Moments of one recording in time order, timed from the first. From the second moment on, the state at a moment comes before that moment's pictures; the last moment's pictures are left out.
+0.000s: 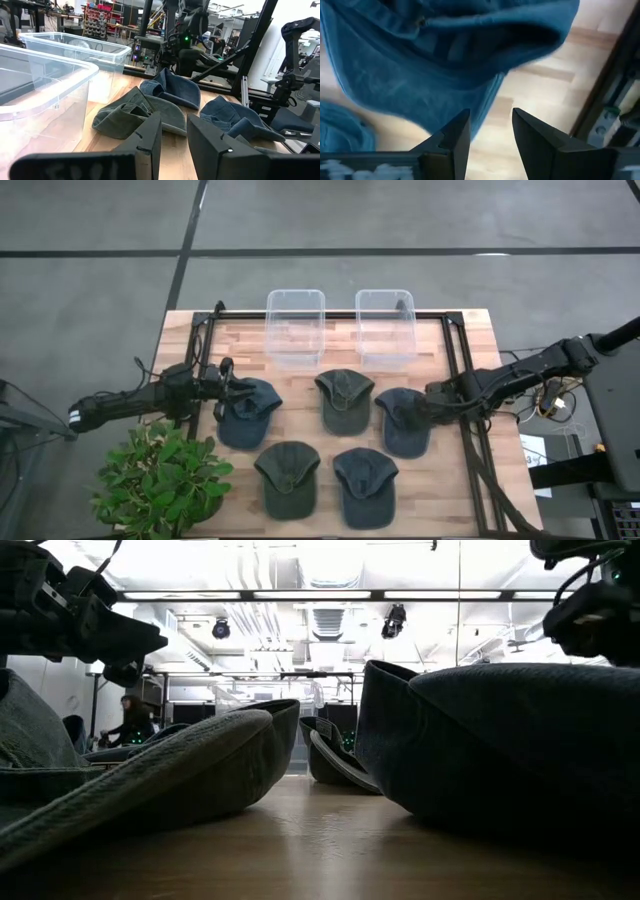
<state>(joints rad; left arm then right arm) 0.22 0.11 0.01 0.04 0.21 -0.19 0.27 1.05 0.72 -1.13 -0.09 1.71</state>
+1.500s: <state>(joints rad) 0.22 0.12 0.01 0.04 0.21 -0.19 0.27 1.04 0.49 -0.83 -0.02 1.71</state>
